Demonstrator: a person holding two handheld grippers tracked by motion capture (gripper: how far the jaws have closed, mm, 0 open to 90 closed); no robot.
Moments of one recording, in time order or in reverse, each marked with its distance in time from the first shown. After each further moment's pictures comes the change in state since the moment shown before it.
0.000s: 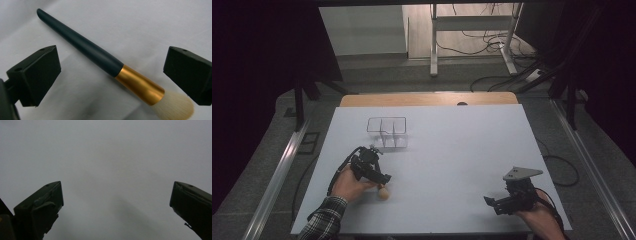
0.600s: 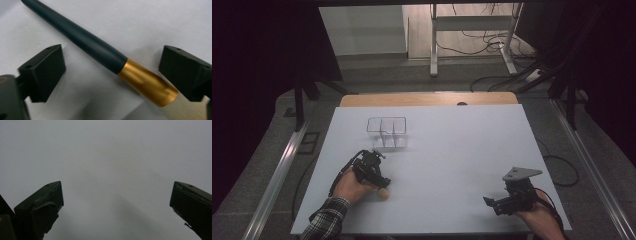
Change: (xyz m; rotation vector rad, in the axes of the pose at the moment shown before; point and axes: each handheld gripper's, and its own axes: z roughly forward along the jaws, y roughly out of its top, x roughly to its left) left arm -0.002 -0.003 0.015 0.064 0.021 0.020; right arm 0.001 0.000 0.001 0.000 0.010 0.001
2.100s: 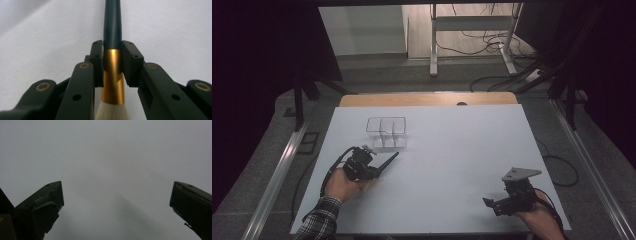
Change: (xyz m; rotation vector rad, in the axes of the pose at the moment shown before) left arm 0.010 -0.010 -0.034 -0.094 -0.089 0.001; right arm 0.000 0.000 0.000 0.005 0.015 -0.005
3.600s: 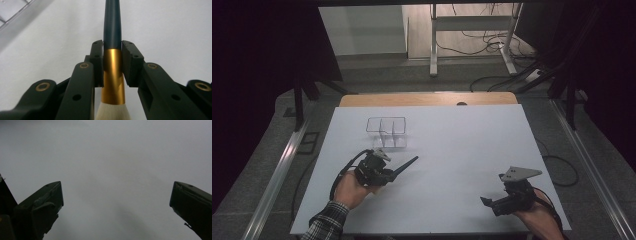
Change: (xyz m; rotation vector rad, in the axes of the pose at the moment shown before) left arm -0.052 0.012 -0.012 -0.086 -0.068 0.178; right arm 0.003 0.005 -0.002 -0.070 0.038 -0.065
